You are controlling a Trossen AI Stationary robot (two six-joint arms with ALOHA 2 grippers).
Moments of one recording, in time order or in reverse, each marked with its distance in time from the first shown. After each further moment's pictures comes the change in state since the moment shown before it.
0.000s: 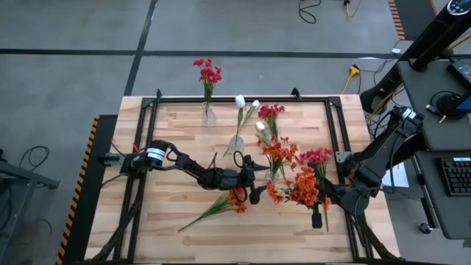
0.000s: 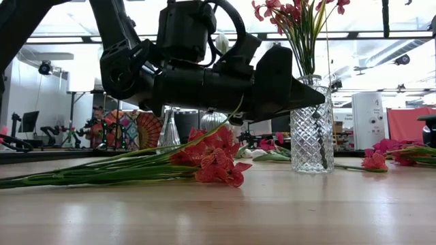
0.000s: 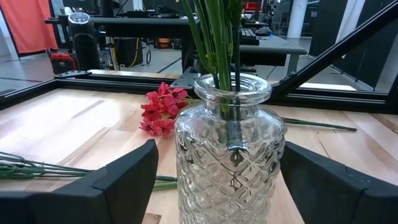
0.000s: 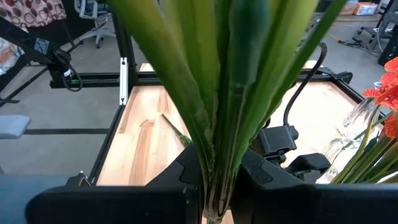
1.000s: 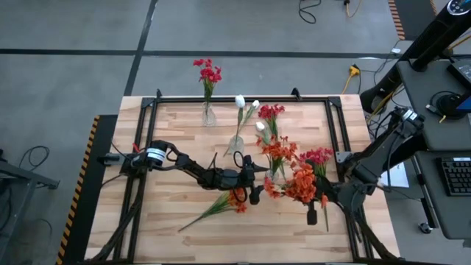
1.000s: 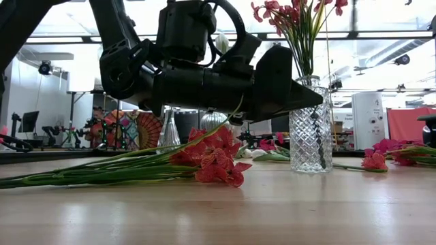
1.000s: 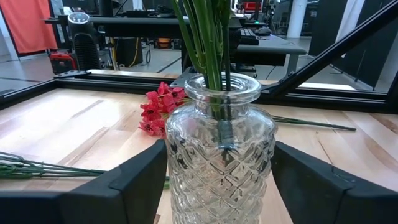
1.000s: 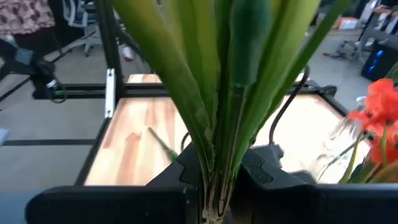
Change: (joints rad) left arm 0.000 0.000 0.000 -0.003 -0.002 0.000; right arm -0.064 0.016 -0.002 0.093 0.000 -0.095
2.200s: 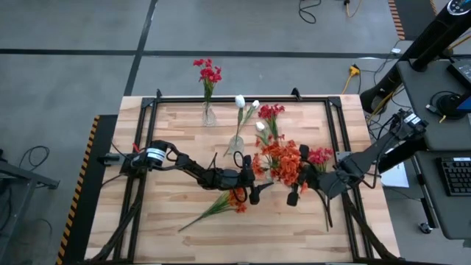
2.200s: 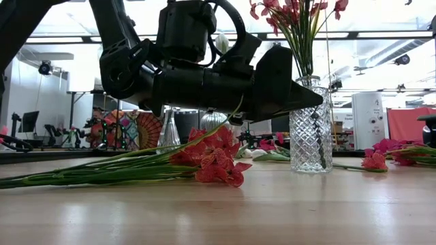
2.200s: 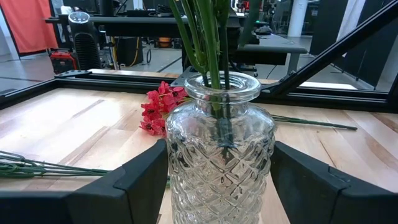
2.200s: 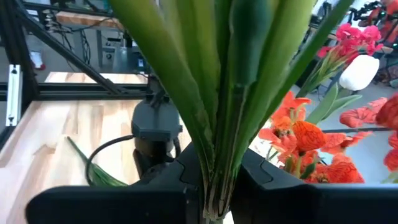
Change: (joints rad) left arm 0.000 0.000 0.000 -0.006 -0.002 -0.001; right arm -0.170 0.037 -0.003 0.039 0.077 -0.124
